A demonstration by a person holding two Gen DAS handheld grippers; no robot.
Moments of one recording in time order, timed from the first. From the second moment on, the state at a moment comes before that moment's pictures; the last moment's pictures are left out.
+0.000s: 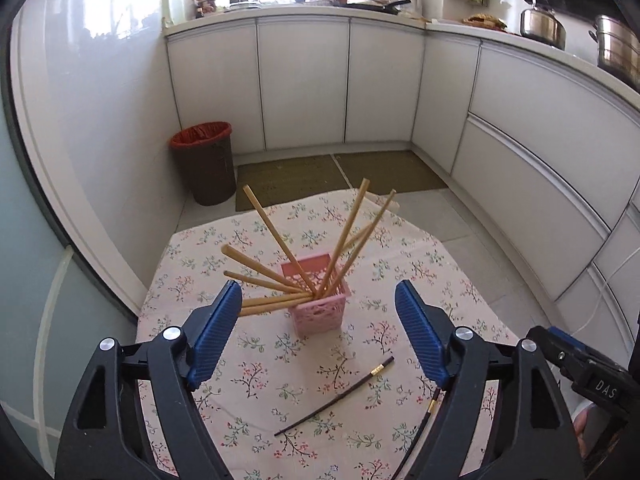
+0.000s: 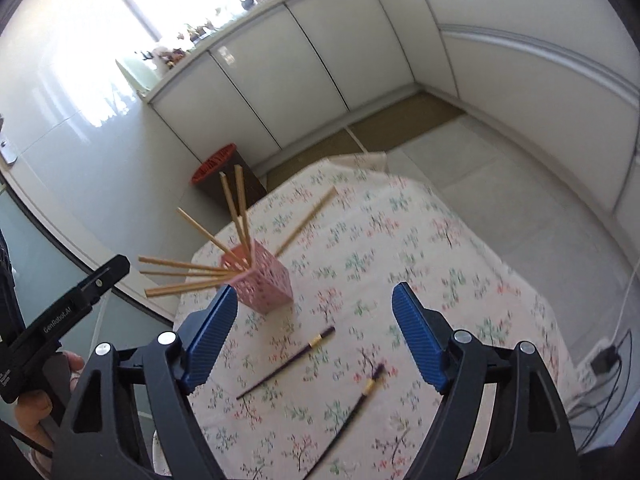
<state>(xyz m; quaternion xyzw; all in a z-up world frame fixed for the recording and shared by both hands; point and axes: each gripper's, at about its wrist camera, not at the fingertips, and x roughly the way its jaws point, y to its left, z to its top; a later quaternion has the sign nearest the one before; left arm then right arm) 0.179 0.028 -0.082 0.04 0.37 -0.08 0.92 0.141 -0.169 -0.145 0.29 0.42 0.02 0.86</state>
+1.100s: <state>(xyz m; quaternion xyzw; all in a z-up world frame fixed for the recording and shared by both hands) 0.196 0.076 -0.110 -0.03 0.38 -0.07 0.92 0.503 -0.138 -0.322 0.35 0.62 -0.12 0.70</state>
